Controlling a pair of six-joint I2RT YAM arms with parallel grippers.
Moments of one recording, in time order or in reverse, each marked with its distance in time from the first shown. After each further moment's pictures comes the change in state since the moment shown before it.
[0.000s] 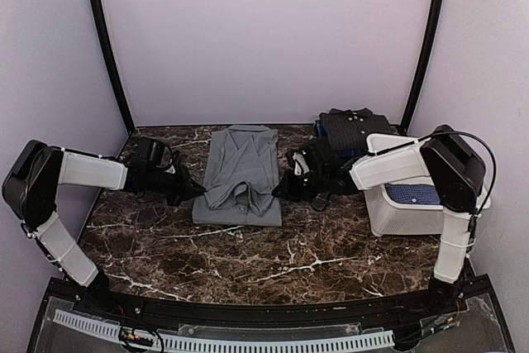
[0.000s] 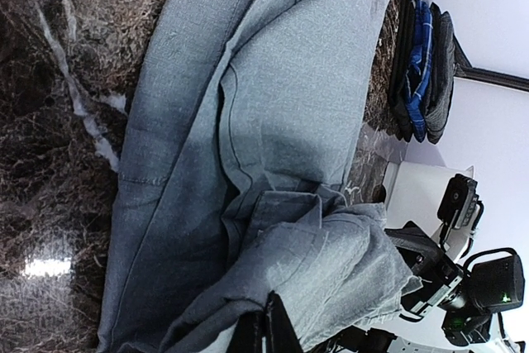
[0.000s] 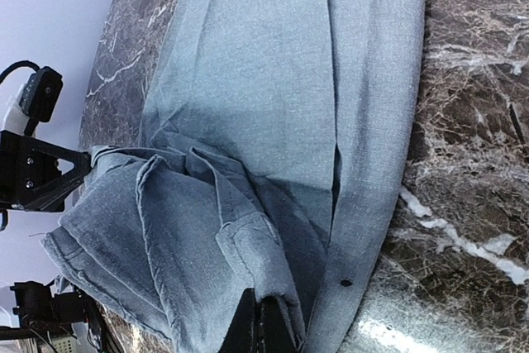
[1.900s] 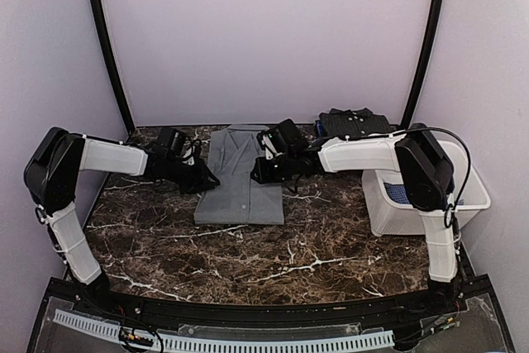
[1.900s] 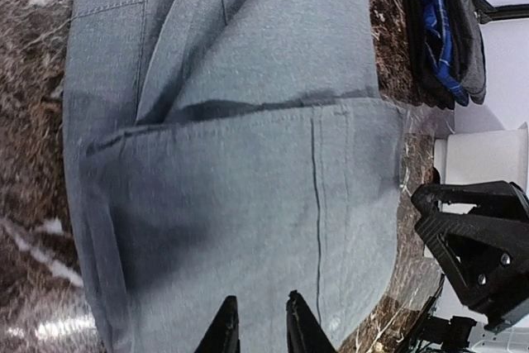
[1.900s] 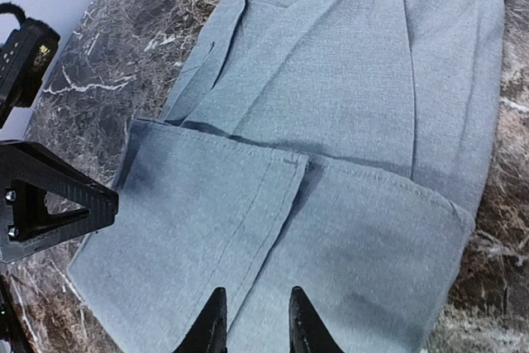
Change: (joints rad) left arm -0.078 0.133 0.201 -0.112 -0.116 0.297; right arm 0.067 0.184 0.422 -0.263 0.205 -0.275
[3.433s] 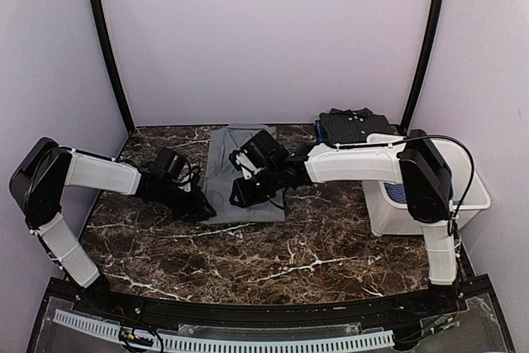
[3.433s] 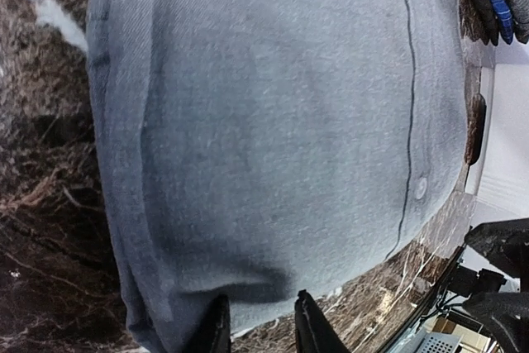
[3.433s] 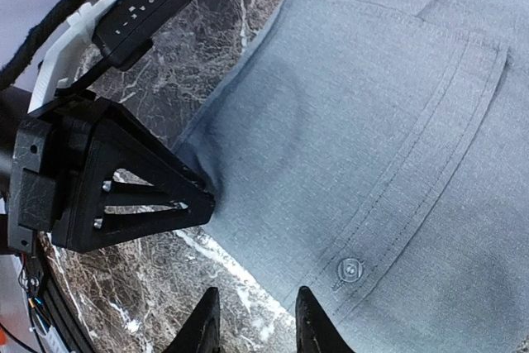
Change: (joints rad) left arm -0.082 -0.097 -0.178 -0.093 0.002 -0.005; right arm 0.161 0.005 0.097 -0.208 -0.055 -0.041
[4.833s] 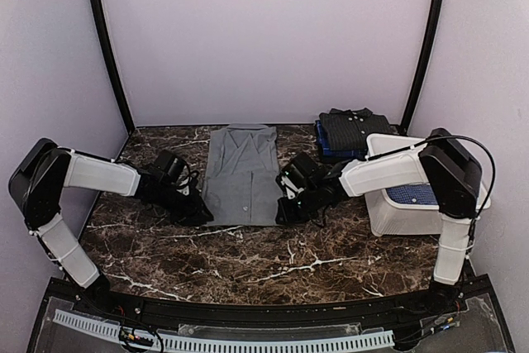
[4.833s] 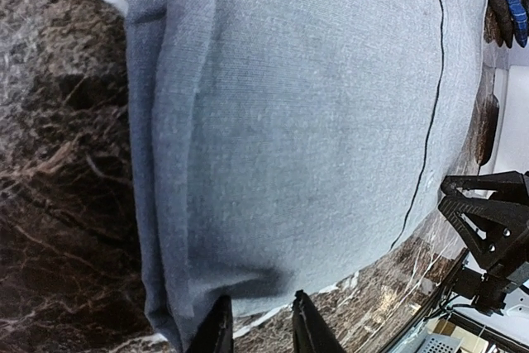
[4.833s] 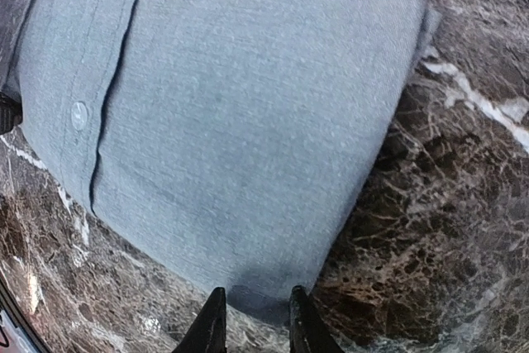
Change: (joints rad) left arm 0.000 0.000 -0.021 -0.023 -0.008 -0.019; right arm -0.104 -0.177 -0.458 0.108 0.018 0.083
